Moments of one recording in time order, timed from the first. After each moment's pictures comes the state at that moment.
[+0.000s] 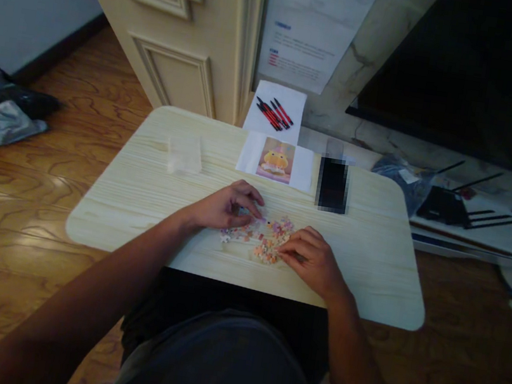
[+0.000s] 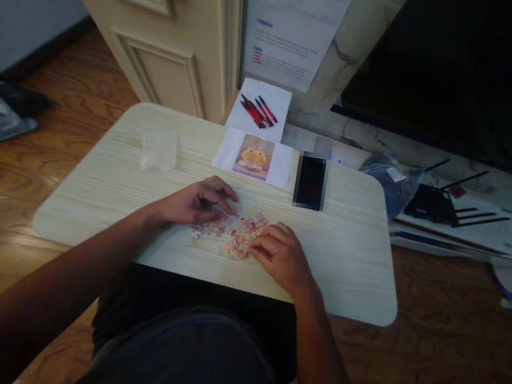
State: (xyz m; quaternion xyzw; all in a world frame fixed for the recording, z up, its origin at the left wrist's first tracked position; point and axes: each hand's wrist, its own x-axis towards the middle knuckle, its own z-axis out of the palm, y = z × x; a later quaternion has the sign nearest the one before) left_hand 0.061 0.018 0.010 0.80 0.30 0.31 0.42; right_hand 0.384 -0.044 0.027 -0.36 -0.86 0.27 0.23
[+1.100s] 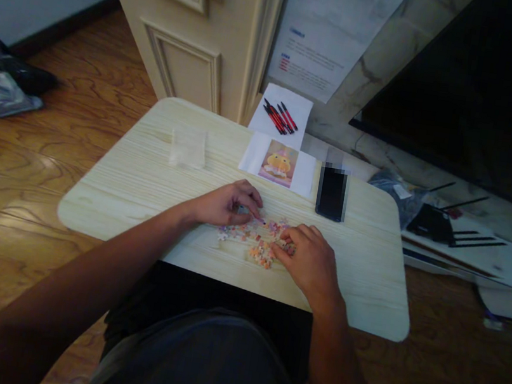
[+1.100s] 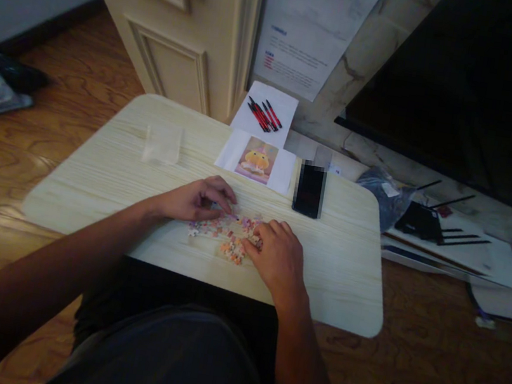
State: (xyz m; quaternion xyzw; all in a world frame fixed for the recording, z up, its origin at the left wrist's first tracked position) left_hand 0.065 0.022 0.005 0.81 0.28 0.34 0.40; right_hand 0.353 -0.042 0.057 -0.53 -0.84 0.10 0.06
